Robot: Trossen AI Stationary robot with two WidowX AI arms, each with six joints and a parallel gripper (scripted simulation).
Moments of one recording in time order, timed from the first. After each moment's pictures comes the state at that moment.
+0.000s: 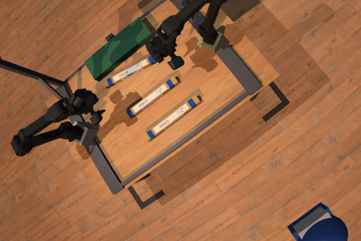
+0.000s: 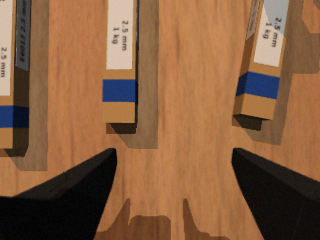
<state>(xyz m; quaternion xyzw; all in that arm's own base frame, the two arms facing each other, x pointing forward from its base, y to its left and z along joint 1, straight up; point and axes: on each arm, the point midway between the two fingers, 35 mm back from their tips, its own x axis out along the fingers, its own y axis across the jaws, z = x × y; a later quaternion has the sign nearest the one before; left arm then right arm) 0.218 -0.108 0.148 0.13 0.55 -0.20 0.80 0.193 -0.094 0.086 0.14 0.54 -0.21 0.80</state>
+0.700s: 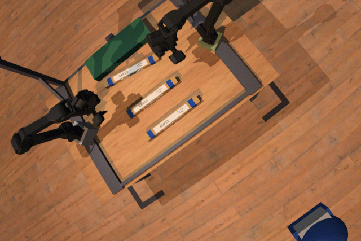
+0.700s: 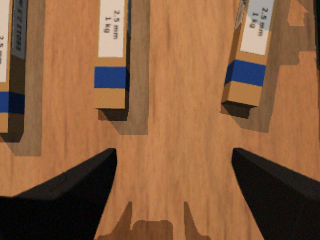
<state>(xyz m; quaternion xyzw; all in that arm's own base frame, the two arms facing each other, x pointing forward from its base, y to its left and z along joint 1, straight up) 0.194 -0.114 0.155 0.13 0.54 -0.19 0.81 0.194 -0.105 0.084 0.14 0.54 -0.21 0.80</state>
